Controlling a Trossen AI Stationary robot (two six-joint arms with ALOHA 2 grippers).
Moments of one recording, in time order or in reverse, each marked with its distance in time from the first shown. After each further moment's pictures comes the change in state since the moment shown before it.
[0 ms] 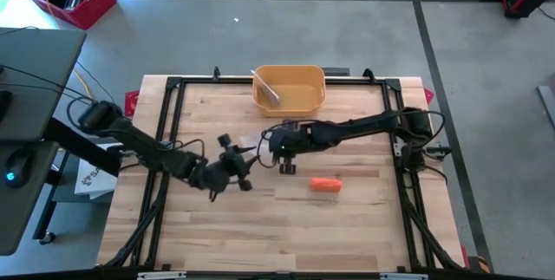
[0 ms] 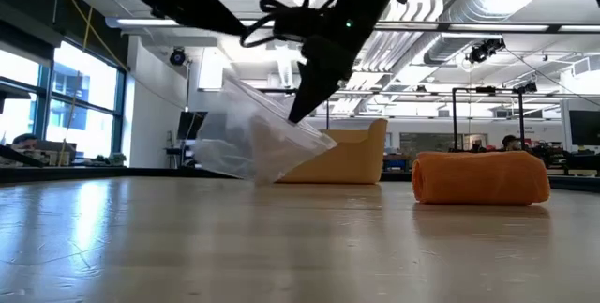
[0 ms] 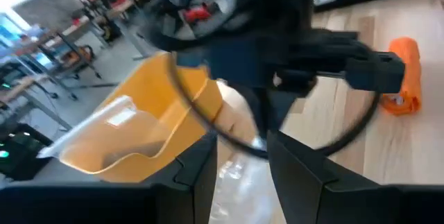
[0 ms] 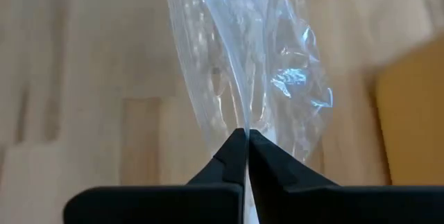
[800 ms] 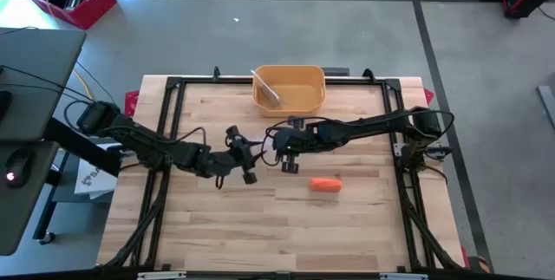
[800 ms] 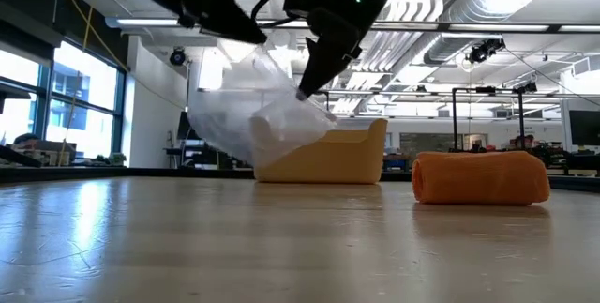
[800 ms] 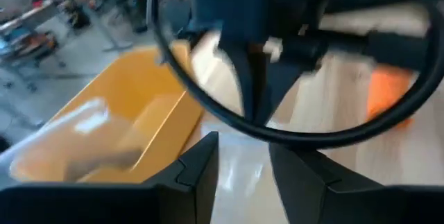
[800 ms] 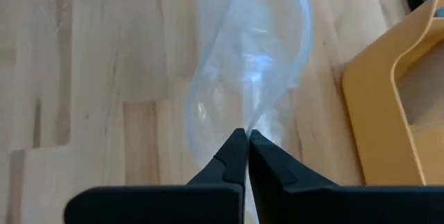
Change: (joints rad) left arm 0.146 0.000 0.000 0.062 0.229 0.014; right arm 0.013 -0.079 0.000 -0.047 0.086 0.091
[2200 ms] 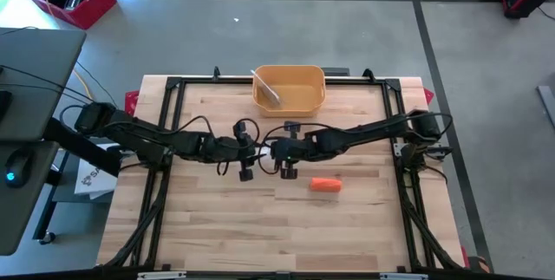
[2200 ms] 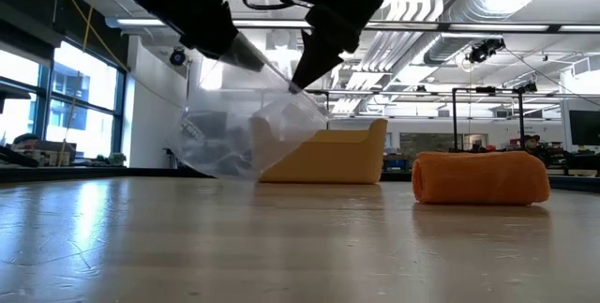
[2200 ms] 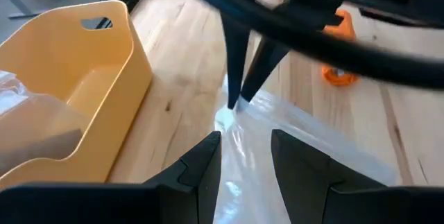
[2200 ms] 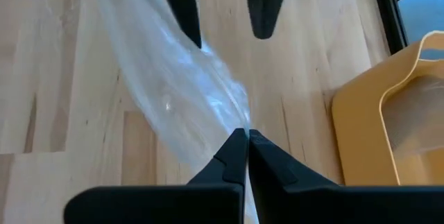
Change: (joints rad) left arm 0.156 -0.030 0.000 -0.127 0.393 -0.004; right arm 0.067 0.015 0.000 0.048 0.093 -0.074
